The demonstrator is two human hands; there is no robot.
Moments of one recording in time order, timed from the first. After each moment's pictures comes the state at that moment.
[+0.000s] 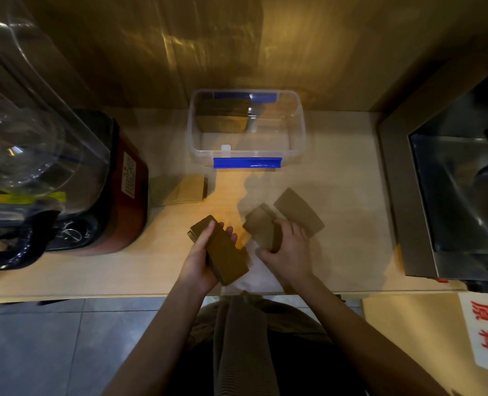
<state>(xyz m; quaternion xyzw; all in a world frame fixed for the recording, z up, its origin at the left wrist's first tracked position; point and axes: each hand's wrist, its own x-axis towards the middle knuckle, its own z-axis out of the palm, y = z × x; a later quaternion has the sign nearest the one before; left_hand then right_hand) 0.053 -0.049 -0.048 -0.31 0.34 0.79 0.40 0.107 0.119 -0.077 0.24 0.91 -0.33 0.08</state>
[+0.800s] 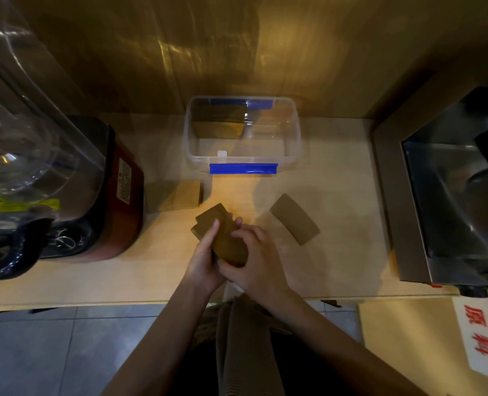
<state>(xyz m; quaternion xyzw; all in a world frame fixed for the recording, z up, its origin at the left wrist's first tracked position) 0.048 -0.031 -0.041 -0.21 0.29 0.84 0.41 0.098 0.067 -0.014 0.14 0.90 -0.41 0.06</state>
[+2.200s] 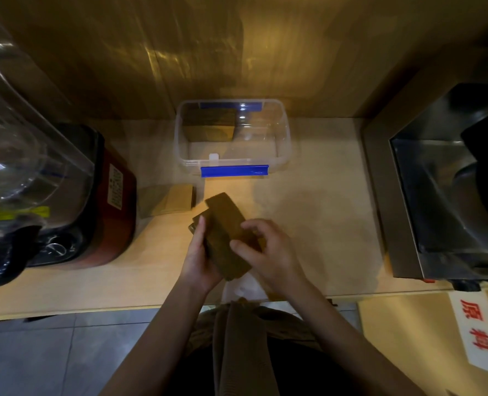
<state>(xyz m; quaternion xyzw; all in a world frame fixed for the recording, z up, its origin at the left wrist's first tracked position) 0.049 -0.024 -0.032 -0.18 0.32 0.83 0.43 0.098 0.104 0.009 0.19 0.83 -0.52 0.09</state>
